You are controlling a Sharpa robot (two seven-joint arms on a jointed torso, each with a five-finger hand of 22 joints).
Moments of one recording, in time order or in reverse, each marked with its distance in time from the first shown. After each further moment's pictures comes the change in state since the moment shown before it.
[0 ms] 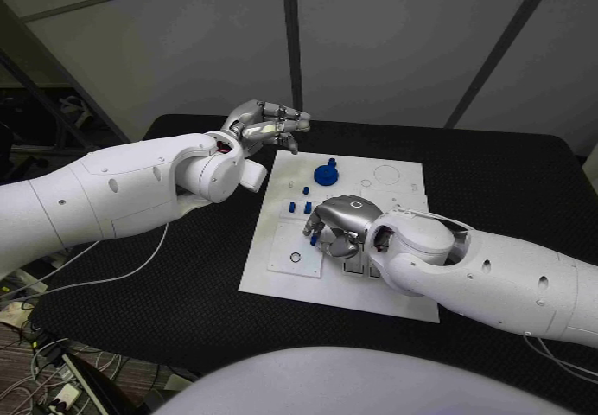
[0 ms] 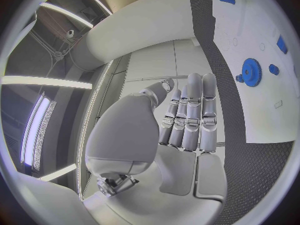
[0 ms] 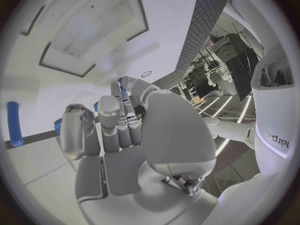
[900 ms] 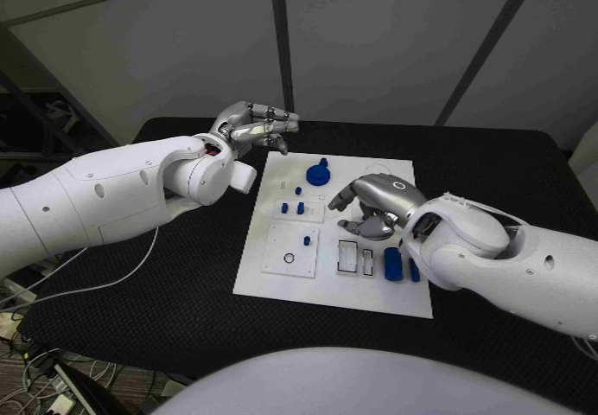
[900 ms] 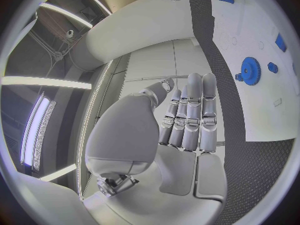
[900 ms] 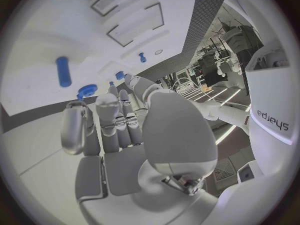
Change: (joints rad) left arm -0.002 -0.004 0.000 -0.004 0.000 0.002 -0.002; left_hand 0.000 0.000 0.000 0.000 0.000 0.000 0.000 0.000 0.000 -0.007 0.000 0.000 0.000 0.000 0.000 0.000 -0.001 0.000 0.000 0.000 0.000 0.000; right arm 0.009 -0.208 0.057 0.129 0.030 -0.149 0.011; right_hand -0.014 -0.015 -0.033 0.021 0.003 -0.009 -0.008 0.007 0.008 -0.045 0.007 0.022 -0.014 -0.007 0.007 -0.054 -0.077 0.016 -0.027 0.007 -0.034 0.000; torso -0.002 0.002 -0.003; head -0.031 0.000
